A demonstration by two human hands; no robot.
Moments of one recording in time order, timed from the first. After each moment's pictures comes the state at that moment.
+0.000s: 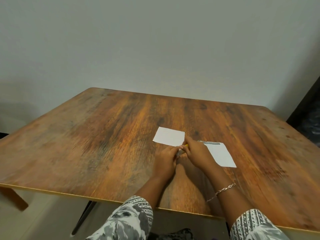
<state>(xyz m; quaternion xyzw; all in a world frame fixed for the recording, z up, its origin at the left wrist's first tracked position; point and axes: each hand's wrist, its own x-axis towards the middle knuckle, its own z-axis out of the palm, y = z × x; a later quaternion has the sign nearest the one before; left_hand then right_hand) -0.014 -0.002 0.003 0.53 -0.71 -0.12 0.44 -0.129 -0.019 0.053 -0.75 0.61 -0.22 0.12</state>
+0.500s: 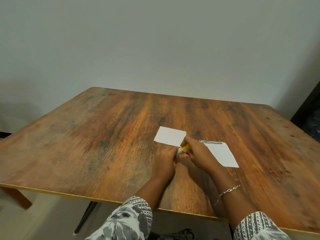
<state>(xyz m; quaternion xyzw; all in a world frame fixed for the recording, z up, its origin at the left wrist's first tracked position) -0.013 -0.001 0.003 0.55 -0.71 -0.11 0.43 -0.136 -0.019 0.051 -0.78 0.56 -0.22 0.16</state>
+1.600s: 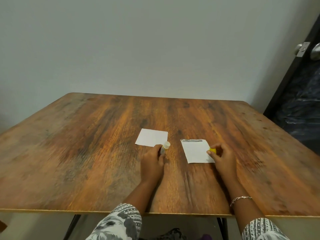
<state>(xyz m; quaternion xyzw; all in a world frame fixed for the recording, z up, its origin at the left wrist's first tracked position) -0.034 -0.001 0.008 0.57 -0.65 -0.14 0.48 -0.246 0.001 0.023 -0.56 0.64 -0.51 0.13</state>
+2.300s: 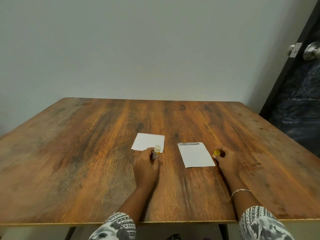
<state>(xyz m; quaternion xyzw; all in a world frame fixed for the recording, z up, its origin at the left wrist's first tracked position) -0.035 -0.014 -0.001 0.61 -0.59 -0.15 0.50 -0.282 -0.030 0.008 -0.48 0.74 -0.45 0.11</state>
